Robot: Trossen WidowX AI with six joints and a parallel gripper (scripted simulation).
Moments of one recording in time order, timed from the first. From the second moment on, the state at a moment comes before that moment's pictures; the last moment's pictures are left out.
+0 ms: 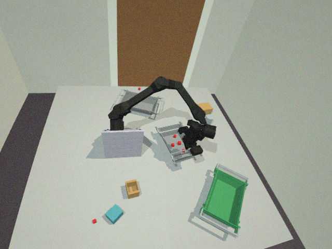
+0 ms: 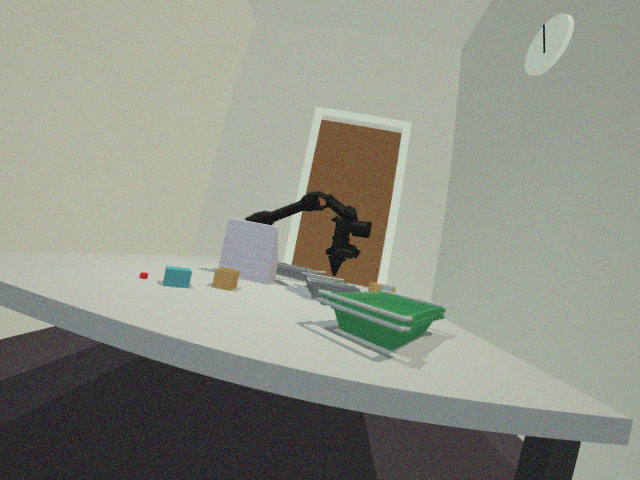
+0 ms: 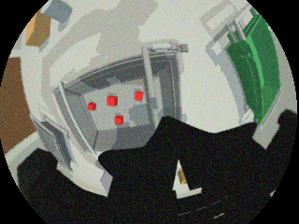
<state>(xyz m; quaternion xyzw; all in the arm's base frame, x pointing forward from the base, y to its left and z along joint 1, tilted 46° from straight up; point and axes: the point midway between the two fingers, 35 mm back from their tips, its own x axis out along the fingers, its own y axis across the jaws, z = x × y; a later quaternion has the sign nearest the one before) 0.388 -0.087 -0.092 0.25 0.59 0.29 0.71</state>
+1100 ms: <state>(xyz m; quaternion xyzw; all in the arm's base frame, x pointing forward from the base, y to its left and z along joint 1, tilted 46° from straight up) 0.388 -0.118 -0.062 0.25 0.59 0.29 0.71</state>
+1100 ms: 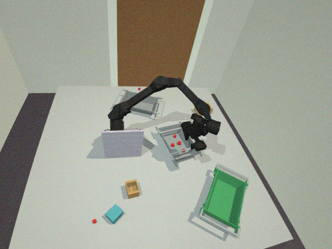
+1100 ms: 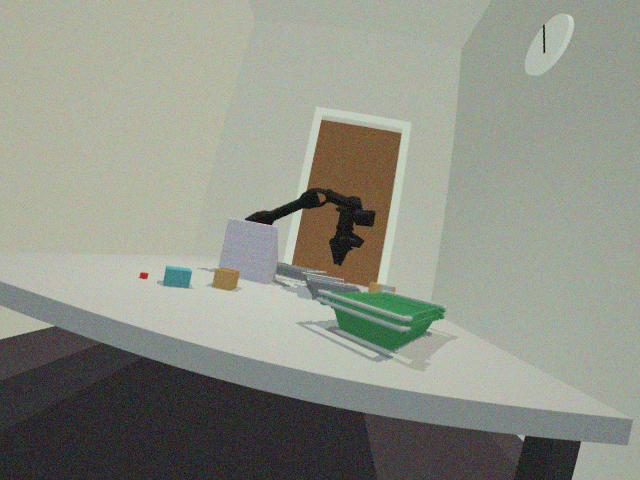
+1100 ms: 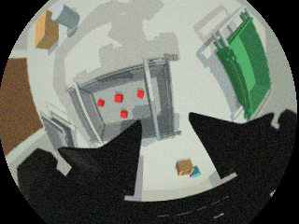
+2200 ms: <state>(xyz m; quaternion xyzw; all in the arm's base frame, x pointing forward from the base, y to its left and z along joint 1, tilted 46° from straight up) 0.348 0.106 0.146 -0.34 0.31 0.59 0.67</state>
